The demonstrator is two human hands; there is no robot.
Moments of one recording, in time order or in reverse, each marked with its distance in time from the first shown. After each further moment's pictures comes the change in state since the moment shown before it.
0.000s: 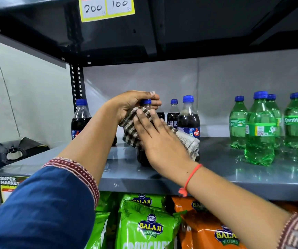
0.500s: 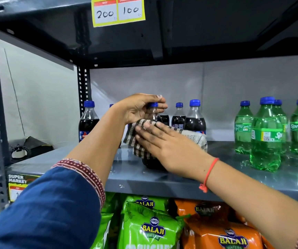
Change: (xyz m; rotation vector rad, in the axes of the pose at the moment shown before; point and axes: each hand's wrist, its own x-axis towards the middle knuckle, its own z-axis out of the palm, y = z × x) left_hand 0.000 -0.002 -0.004 0.017 0.045 0.021; right_hand 0.003 0.025 -0.010 -0.094 -0.137 -0.446
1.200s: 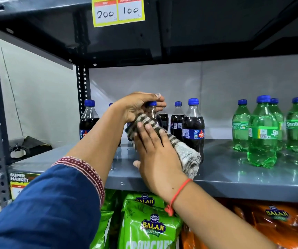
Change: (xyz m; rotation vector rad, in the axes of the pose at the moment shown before) left_hand -0.004 0.001 0.001 0.001 0.006 0.016; right_hand 0.023 -0.063 -0.025 0.037 -0.342 0.520
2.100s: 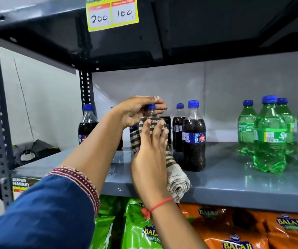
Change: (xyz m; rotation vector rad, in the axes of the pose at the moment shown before) left_hand 0.000 -0.002 0.004 -0.072 0.025 0.031; right_hand 0.008 -0.008 -0.006 1.004 0.101 0.317
